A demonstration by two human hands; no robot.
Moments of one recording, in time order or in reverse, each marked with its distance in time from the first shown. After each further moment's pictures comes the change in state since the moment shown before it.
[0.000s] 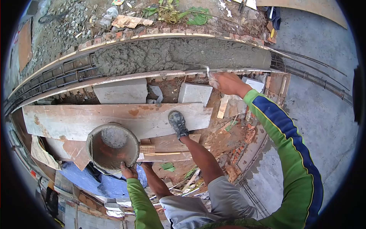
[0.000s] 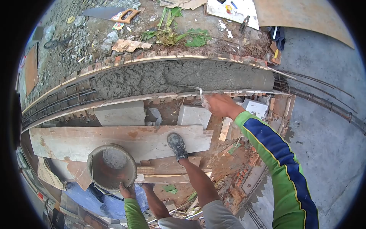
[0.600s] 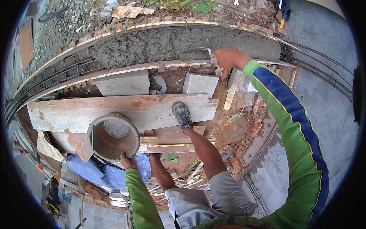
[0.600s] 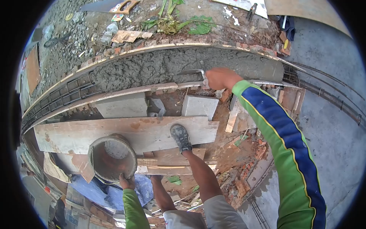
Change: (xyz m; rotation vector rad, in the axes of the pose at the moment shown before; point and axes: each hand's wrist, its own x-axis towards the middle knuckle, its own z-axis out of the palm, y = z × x) left_hand 0.028 0.007 -0.017 0.102 -0.011 -0.069; right_hand 0.064 0.024 -0.020 -0.022 -0.157 -0.017
